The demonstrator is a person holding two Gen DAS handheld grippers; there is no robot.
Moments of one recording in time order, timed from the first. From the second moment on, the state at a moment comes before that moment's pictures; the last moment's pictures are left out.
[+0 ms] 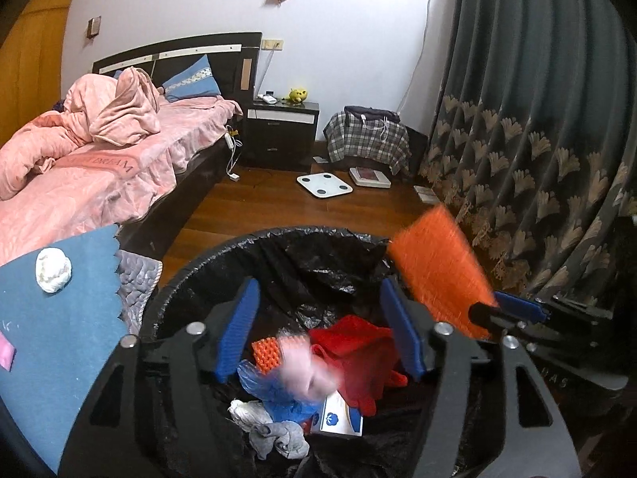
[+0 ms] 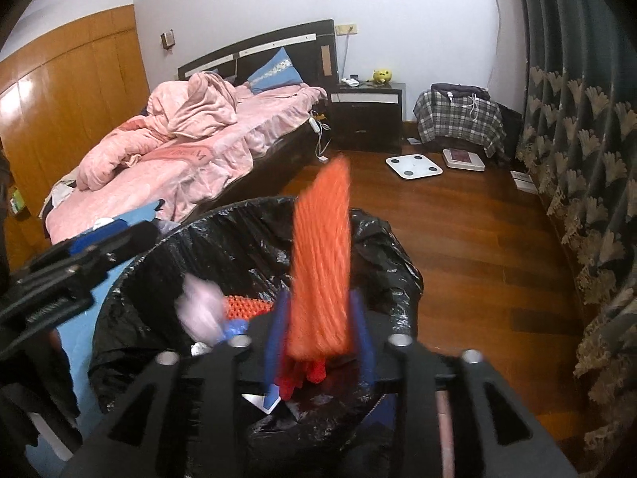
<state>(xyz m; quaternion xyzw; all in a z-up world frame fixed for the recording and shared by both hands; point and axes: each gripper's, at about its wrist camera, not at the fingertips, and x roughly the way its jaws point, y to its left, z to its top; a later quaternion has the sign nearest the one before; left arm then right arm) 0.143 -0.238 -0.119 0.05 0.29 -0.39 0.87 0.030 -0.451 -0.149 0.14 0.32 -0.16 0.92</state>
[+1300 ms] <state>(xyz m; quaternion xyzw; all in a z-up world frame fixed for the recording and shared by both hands) 0.204 0.054 -0.105 0.00 0.29 -0.09 0.95 0.144 -0.267 -0.105 0.09 0.28 0.01 0.96</state>
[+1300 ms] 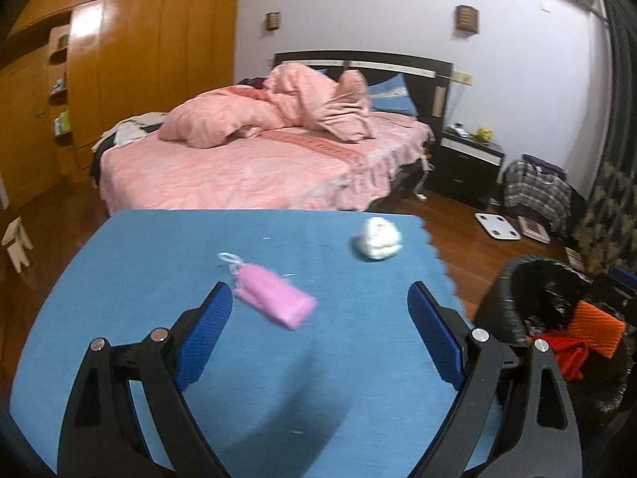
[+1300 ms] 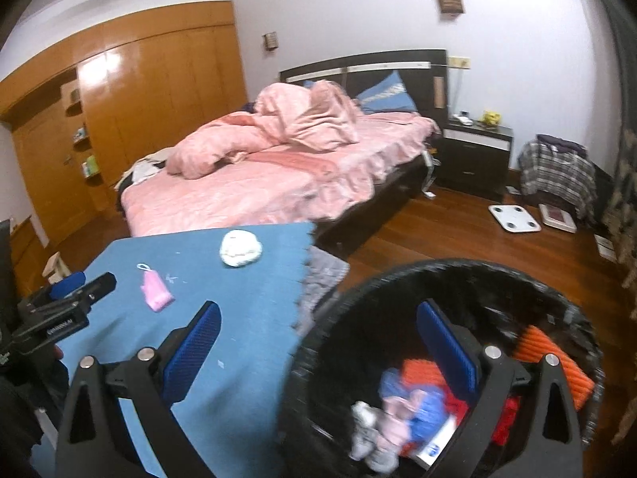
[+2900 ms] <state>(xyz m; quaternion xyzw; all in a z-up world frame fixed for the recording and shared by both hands) 0.344 0.081 -0.177 -0.02 0.38 -0.08 0.92 0.335 -0.184 -0.167 0.07 0.35 0.02 0.93</state>
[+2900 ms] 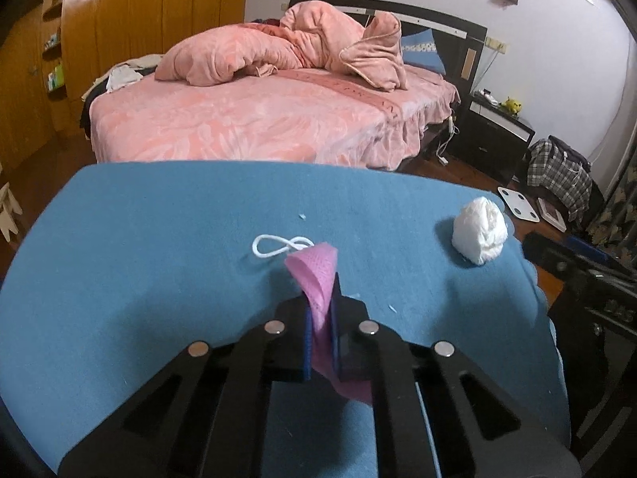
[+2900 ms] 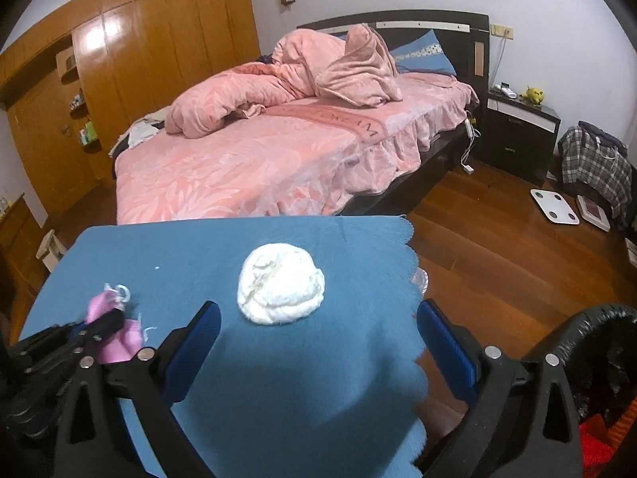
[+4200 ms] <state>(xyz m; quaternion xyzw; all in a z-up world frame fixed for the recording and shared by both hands) 0.356 0.097 -0.170 -0.03 0.39 -0.08 0.92 0.356 -0.157 -0.167 0.07 0.38 0.07 0.92</state>
